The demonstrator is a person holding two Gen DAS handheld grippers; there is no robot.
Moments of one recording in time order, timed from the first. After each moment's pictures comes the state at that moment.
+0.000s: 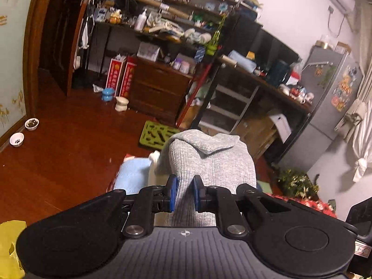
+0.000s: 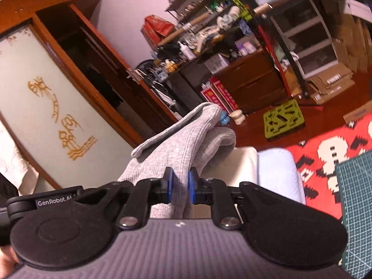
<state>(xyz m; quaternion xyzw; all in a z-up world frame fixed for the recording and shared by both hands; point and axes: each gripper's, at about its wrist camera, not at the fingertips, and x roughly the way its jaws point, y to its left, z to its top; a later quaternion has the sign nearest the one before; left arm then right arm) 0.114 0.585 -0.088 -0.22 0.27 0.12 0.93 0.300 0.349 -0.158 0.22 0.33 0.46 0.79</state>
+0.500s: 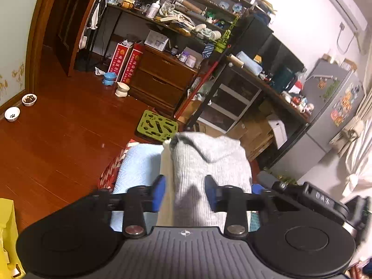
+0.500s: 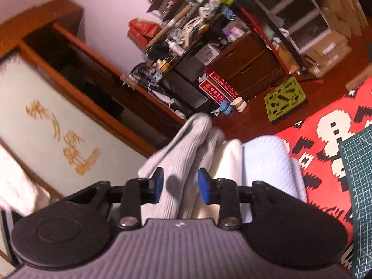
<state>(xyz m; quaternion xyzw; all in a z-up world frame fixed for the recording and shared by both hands) 0.090 0.622 -0.099 -0.29 0.26 0.11 0.91 0.372 0.322 -0.221 0.32 0.37 0.46 0.75</state>
